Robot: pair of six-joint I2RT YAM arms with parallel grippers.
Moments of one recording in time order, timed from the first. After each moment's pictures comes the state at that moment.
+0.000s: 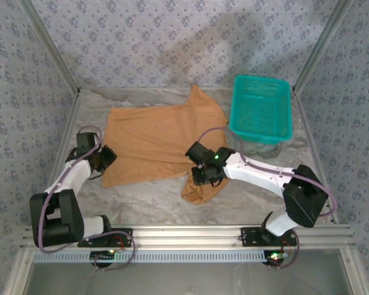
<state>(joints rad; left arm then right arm) 0.12 1.27 0.65 -0.38 0.25 -0.63 0.91 1.52 1.05 -0.80 0.05 0.65</state>
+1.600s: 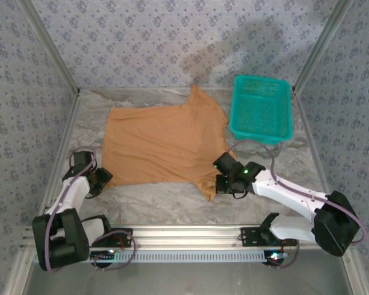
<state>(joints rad) 0.21 1.12 0.46 -0.54 0.07 -0.68 0.77 1.17 0.71 -0.76 0.04 0.75</state>
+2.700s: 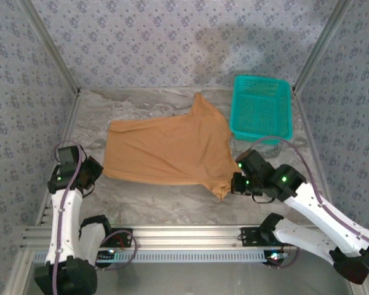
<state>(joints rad) 0.21 0.81 0.71 -0.88 0.11 -0.69 0.73 0.91 0.97 -1.16 -0.02 0.78</state>
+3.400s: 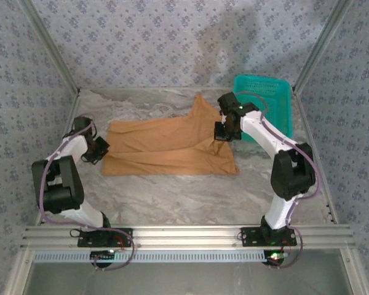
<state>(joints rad) 0.17 1.62 1.00 -0.60 0.11 -0.65 0.38 1.80 1.51 -0.96 -0.07 0.40</state>
